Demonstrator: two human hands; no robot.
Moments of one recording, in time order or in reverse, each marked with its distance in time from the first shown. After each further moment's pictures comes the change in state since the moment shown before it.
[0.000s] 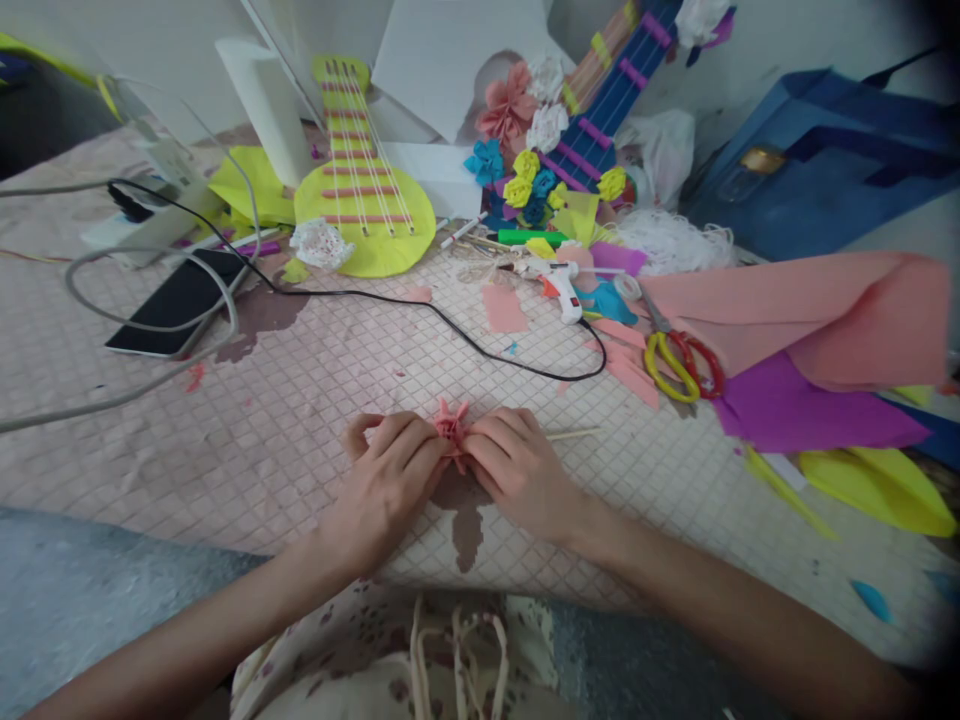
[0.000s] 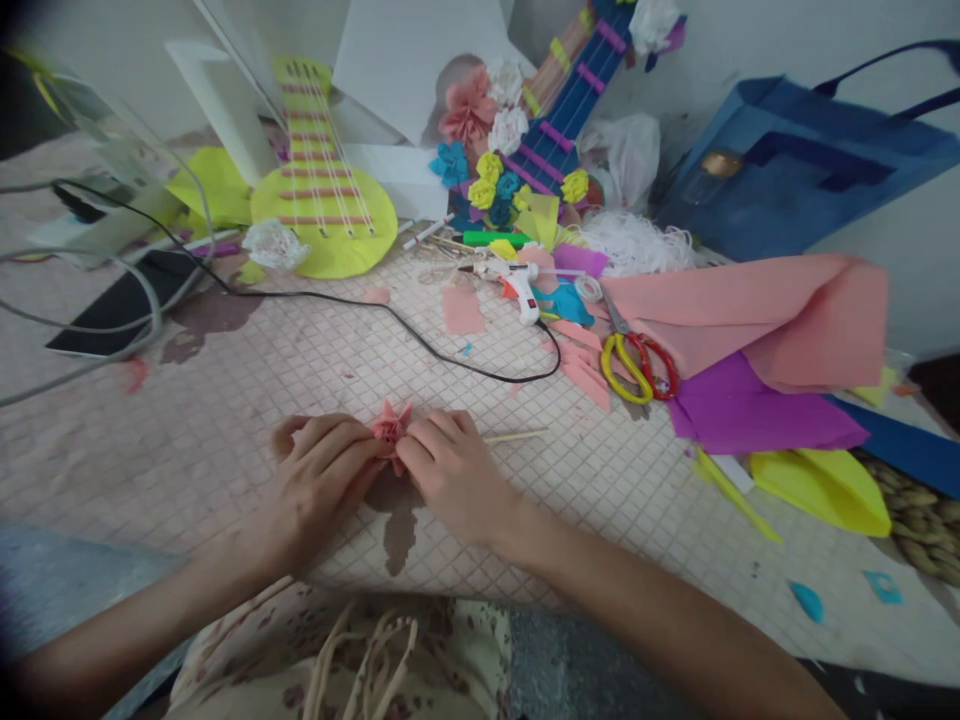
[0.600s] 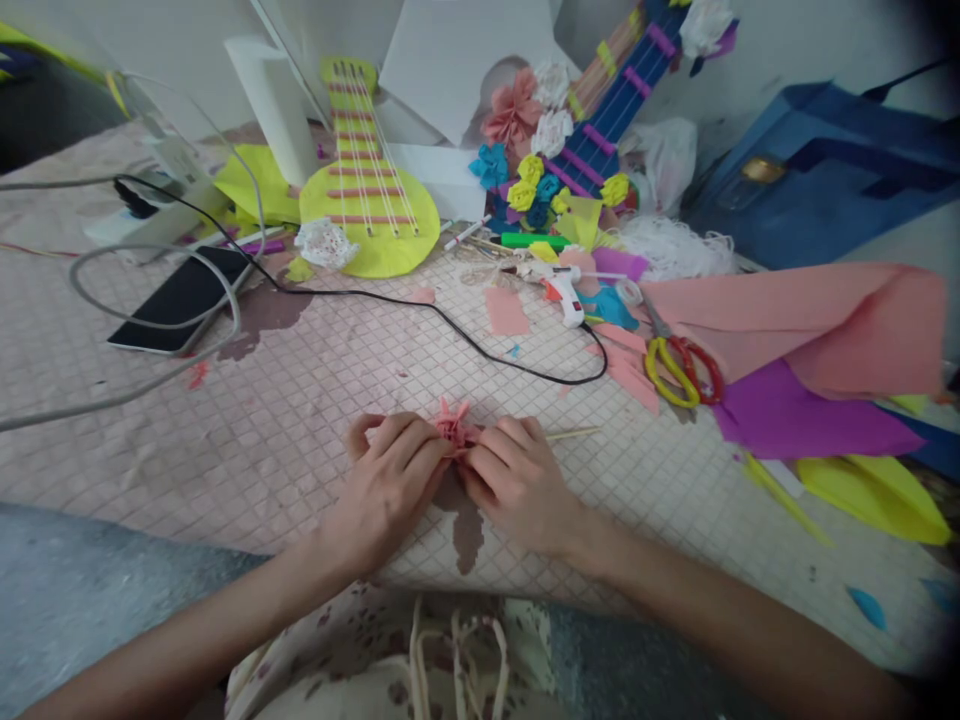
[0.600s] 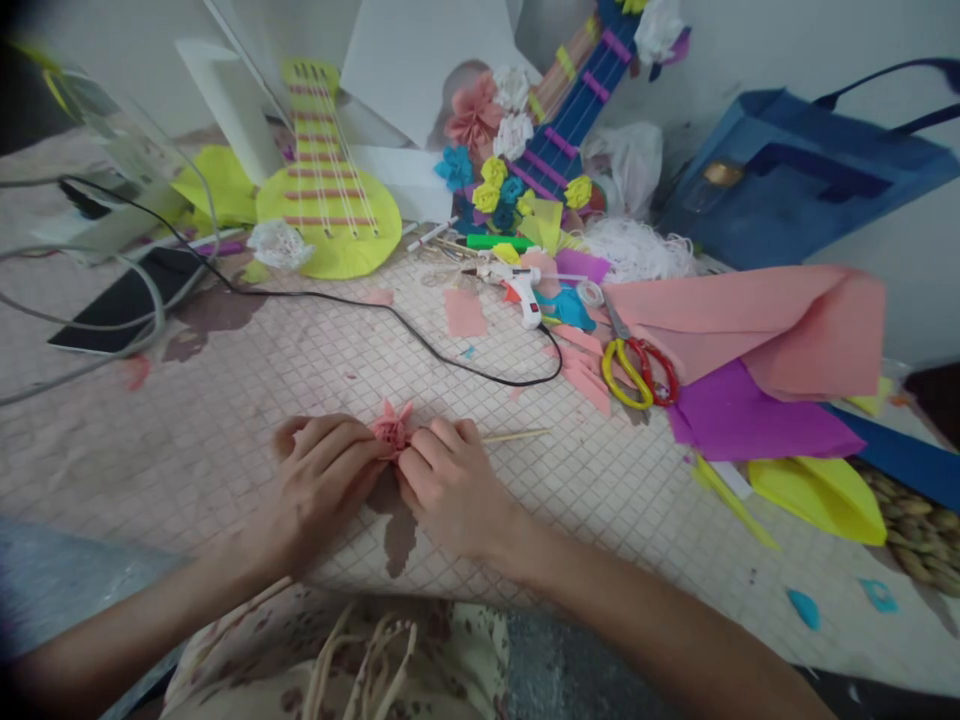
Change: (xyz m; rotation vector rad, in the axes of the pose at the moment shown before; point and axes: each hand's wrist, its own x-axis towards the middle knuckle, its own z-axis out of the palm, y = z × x) left_hand -0.001 -0.001 0.001 0.001 0.009 -0.013; right_hand -0.003 -0.009 0.004 -0.109 0.013 0.017
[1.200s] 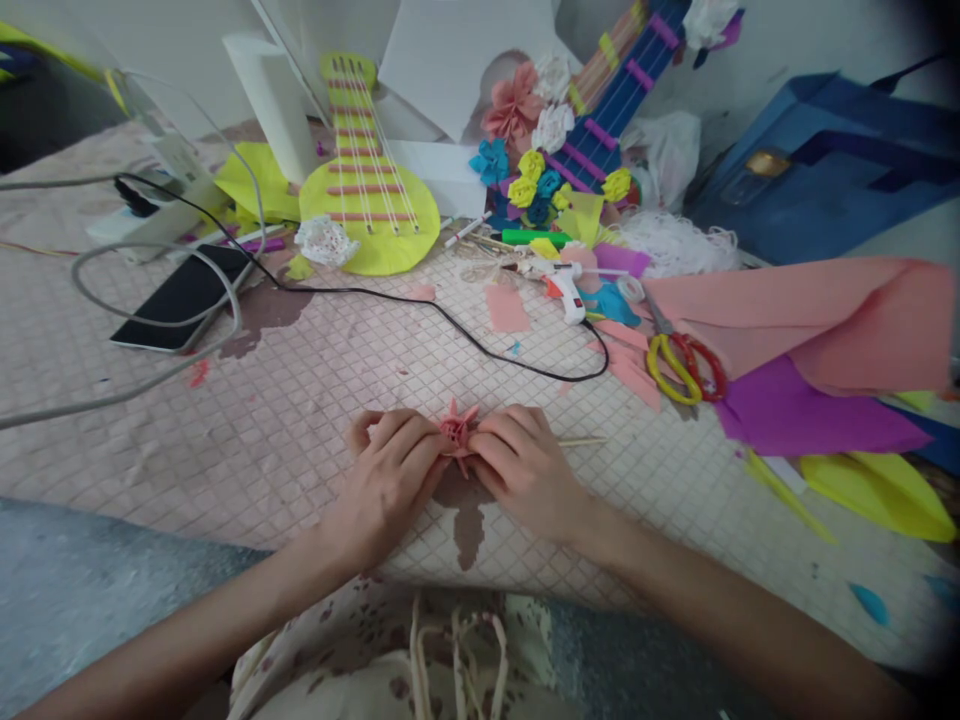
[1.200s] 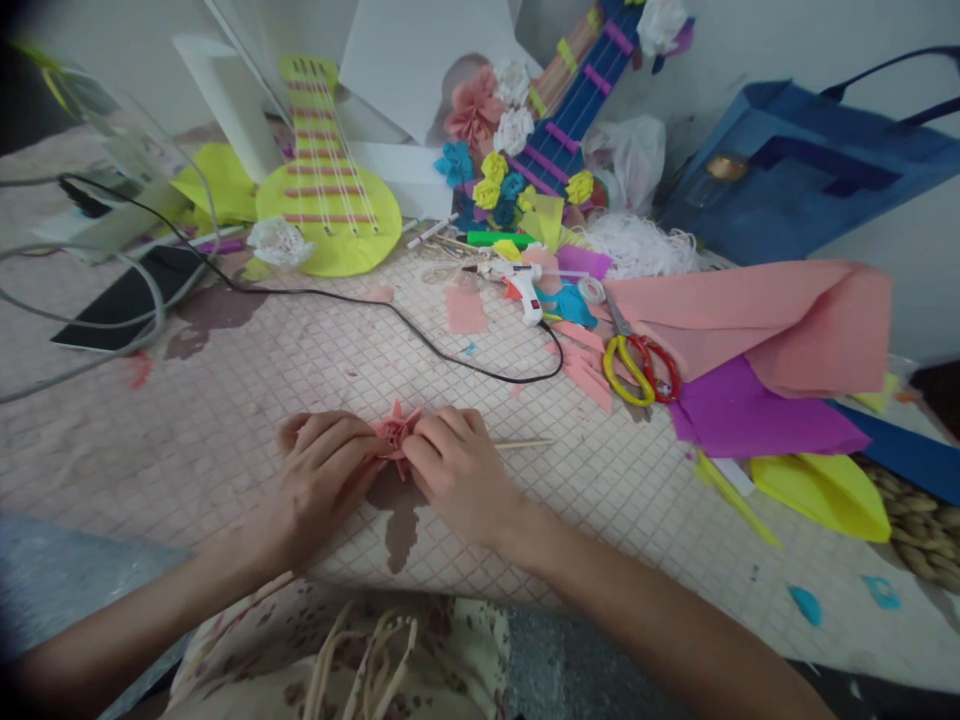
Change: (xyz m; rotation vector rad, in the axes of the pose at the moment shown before) left_hand 0.000 -0.001 -0.001 -0.035 -0.024 -0.019; right_hand 0.002 0.009 -0.007 0.094 -0.019 0.010
